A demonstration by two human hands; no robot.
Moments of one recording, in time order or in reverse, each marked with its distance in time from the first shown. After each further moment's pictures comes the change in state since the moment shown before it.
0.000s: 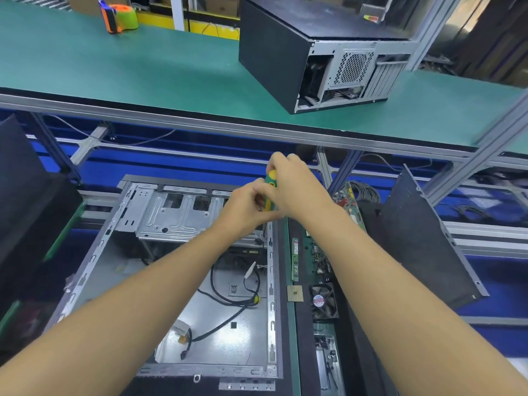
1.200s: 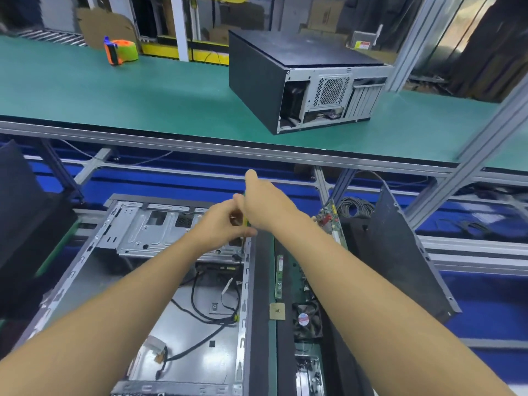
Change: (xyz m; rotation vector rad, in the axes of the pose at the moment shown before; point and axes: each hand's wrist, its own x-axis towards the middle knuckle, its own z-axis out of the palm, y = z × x) left_hand 0.001 0.015 -0.008 0.096 -0.117 -0.121; right_hand 0.007 0.011 -0.008 0.044 -0.148 -0.001
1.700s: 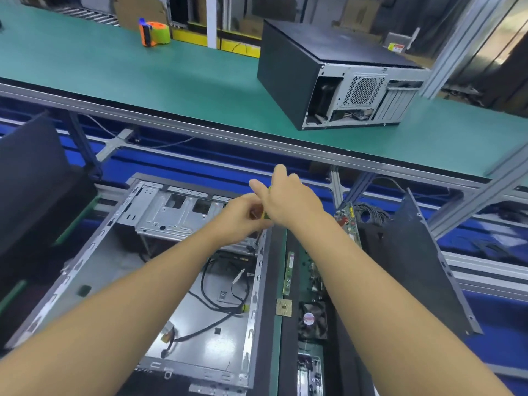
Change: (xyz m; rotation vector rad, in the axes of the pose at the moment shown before) left_hand -0.010 0.004 0.007 -0.029 0.015 0.059; right_hand -0.002 0.001 0.006 -0.084 0.058 0.071
